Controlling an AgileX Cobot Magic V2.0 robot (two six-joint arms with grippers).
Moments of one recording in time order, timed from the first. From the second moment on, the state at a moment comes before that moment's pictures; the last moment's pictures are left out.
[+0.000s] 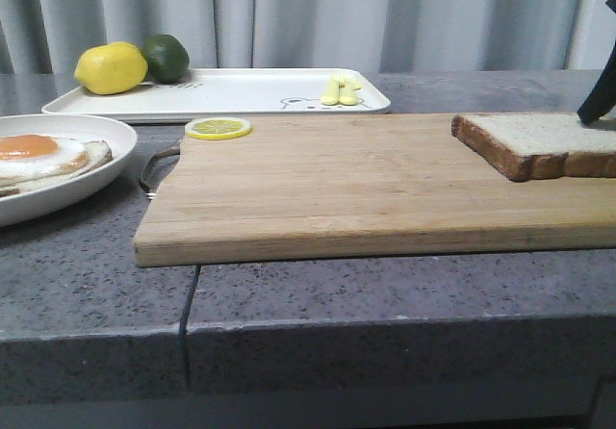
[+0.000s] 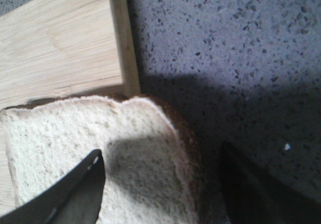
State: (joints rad) left arm 0.01 0.50 -0.41 -0.06 0.02 -0.08; right arm -0.24 1.70 -1.21 0.70 0.97 -0.39
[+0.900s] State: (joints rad) left arm 0.01 0.50 -0.41 -0.06 0.02 -0.08; right arm -0.24 1.70 -1.35 0.90 1.17 -0.39
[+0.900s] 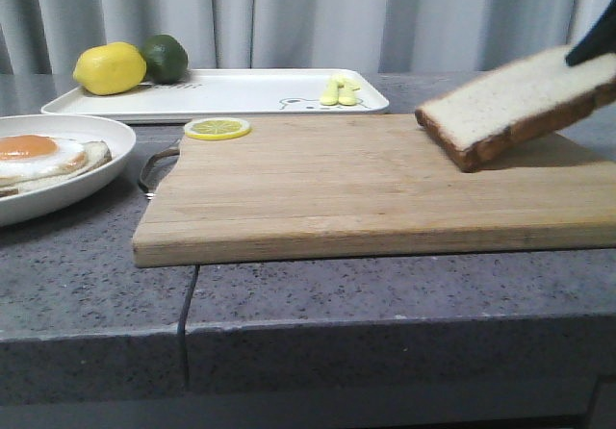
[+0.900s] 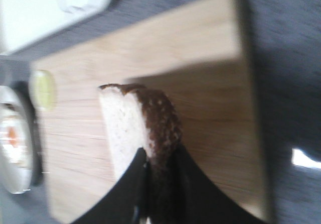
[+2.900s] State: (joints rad) left arm 0.01 0.50 -0.41 -0.06 0.01 -0.08; right arm 0.69 1.96 -1.44 1.46 0.48 -0.49
